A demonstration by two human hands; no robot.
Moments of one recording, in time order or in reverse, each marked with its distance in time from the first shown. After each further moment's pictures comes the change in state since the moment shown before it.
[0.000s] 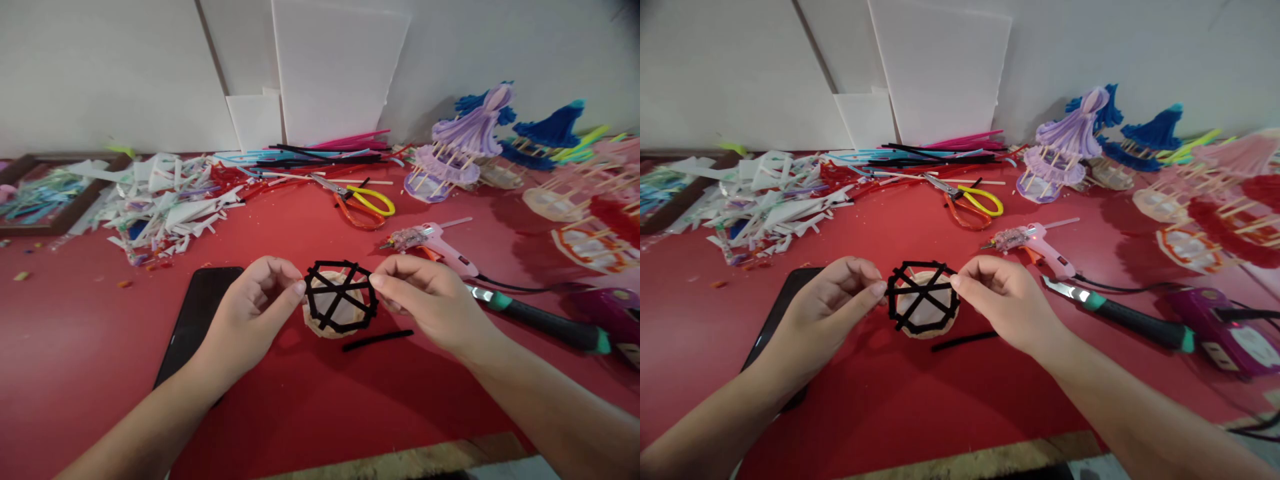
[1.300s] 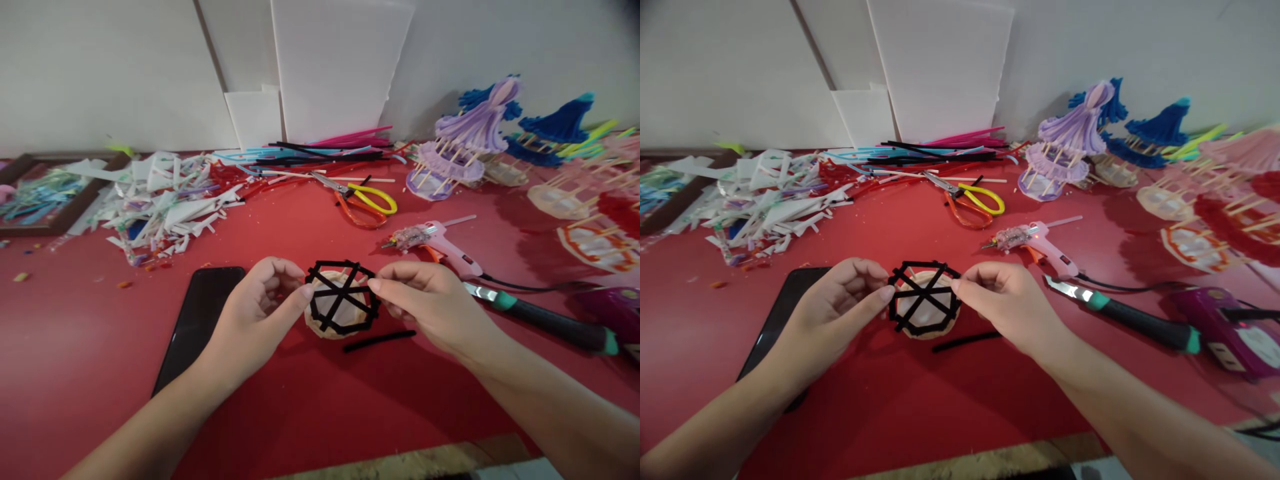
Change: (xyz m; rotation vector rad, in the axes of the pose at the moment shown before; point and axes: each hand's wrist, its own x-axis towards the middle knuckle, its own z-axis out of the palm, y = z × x) left_hand -0.001 -0.002 0.002 -0.055 -0.044 -0.128; right_hand 0.000 0.007 0.002 0.046 0.017 0.206
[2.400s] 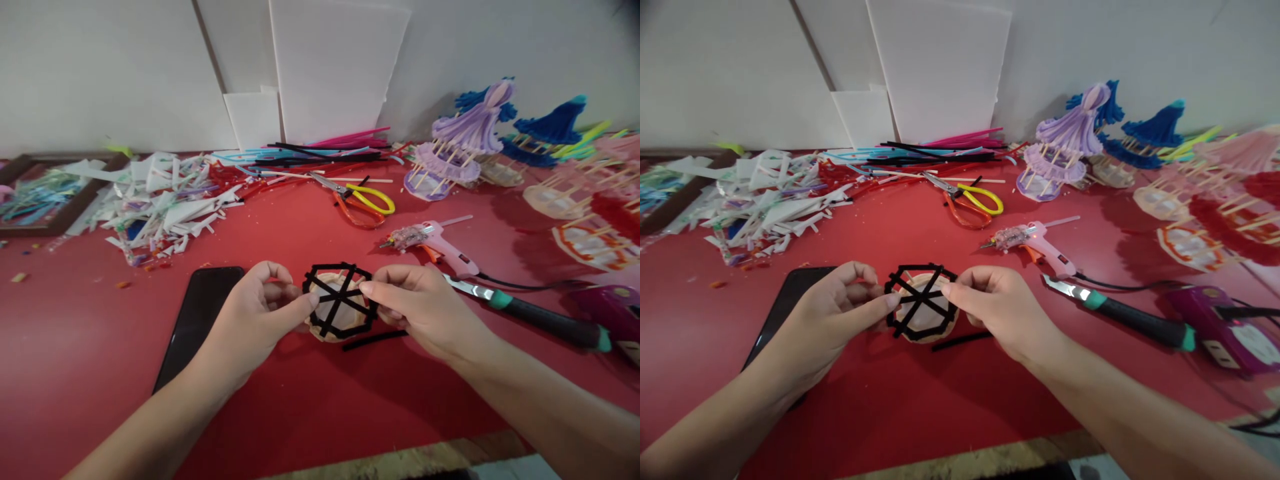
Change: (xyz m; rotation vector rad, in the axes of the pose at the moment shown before) left_hand -0.001 0.013 0.008 -0.192 0.073 -0.253; right_hand -0.002 -0.002 0.012 0.293 -0.028 0.081
